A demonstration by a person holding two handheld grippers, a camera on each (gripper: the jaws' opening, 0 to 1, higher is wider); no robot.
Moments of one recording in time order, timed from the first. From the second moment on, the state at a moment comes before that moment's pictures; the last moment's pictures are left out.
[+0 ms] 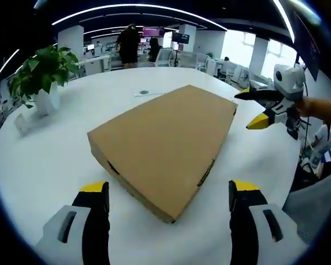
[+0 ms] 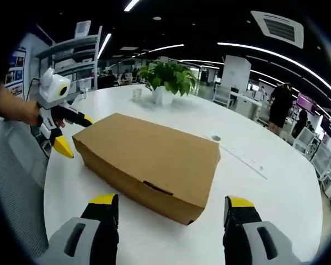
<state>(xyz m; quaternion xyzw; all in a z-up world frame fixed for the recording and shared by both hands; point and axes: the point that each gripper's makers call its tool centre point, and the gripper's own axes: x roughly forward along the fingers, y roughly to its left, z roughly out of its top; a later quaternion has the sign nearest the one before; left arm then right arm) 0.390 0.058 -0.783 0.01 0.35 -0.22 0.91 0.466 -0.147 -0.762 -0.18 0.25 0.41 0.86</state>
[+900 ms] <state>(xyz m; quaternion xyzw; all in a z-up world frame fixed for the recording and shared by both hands) 0.403 0.059 -0.801 -0.02 0.36 -0.20 0.91 0.479 -0.131 -0.781 -0.16 0.29 0.41 0.85</state>
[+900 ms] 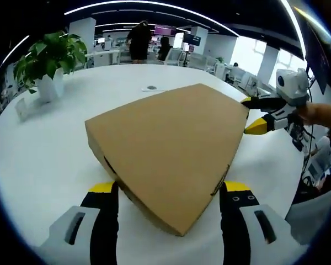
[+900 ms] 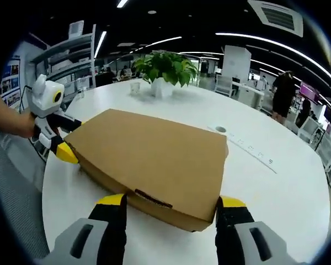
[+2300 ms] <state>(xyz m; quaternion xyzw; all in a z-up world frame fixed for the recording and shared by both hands) 0.390 0.094 -0.802 0.03 0.39 -0.28 0.88 0.433 -0.112 -0.778 -0.11 0.29 0.37 0.87</state>
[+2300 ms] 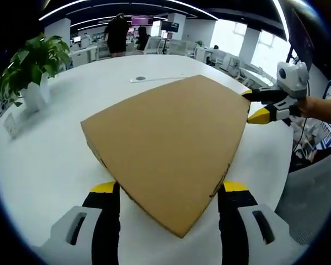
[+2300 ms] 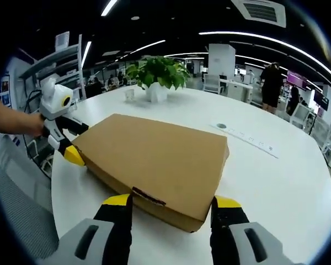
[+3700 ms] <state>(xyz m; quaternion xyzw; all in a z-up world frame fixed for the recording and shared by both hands) 0.365 0.152 -0.798 0.08 0.41 -0.35 0.84 0.379 -0.067 -0.776 -0.10 0.29 0.38 0.87</state>
